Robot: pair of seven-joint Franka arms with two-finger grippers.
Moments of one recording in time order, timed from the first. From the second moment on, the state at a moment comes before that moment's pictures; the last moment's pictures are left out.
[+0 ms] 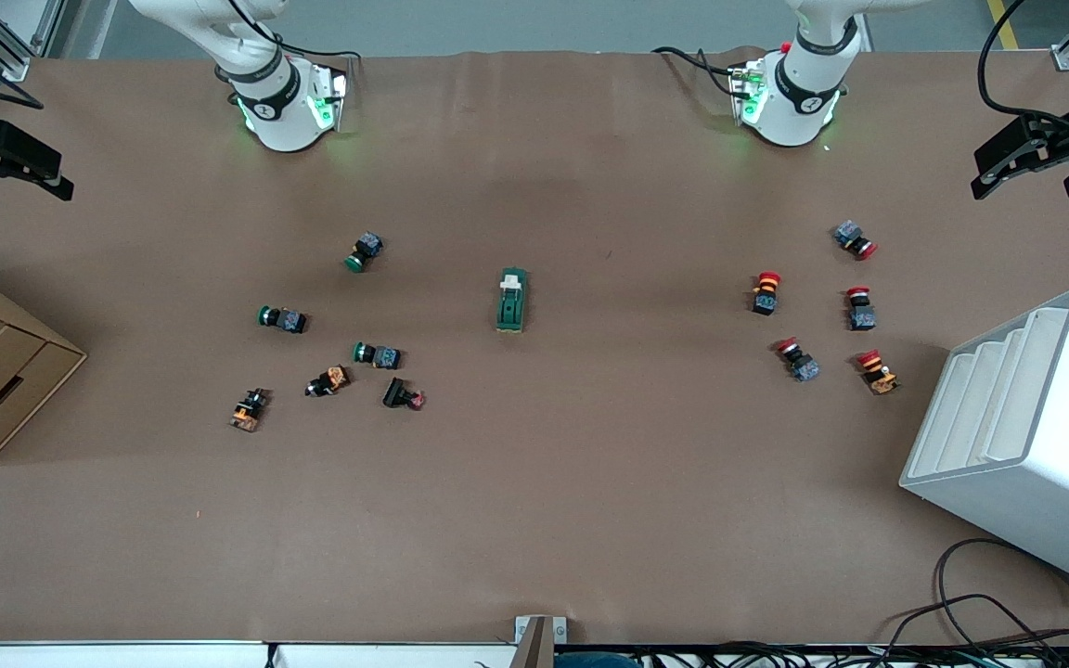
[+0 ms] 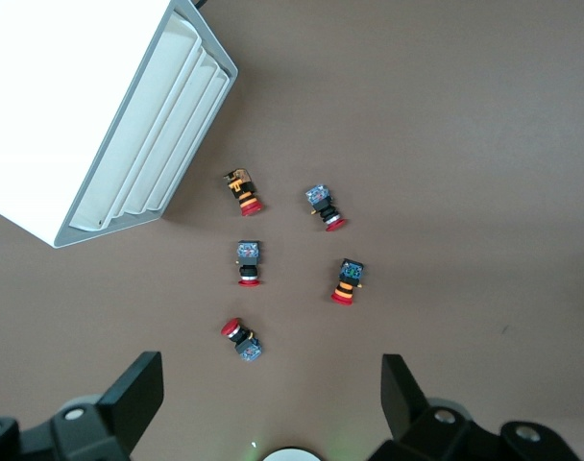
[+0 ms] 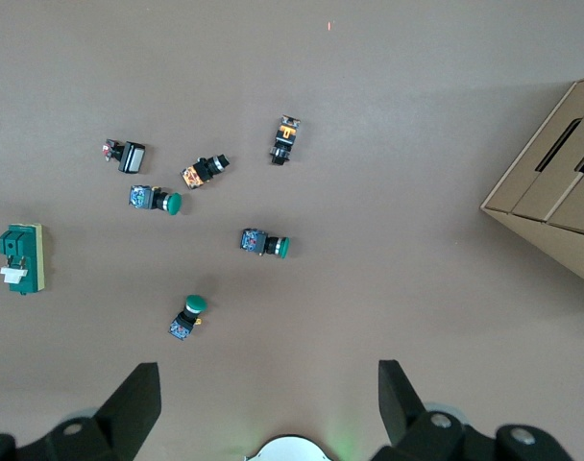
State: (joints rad) left arm 0.05 -0.09 -0.11 -1.53 0.02 1.45 -0.05; right arm 0.00 -0.08 -0.03 -1.53 0.03 1.39 -0.05
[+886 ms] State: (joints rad) left arm 0.04 -0.07 -0.15 -1.54 -0.13 1.44 -0.05; right arm 0.00 -0.08 -0.03 -1.53 0.03 1.39 -0.05
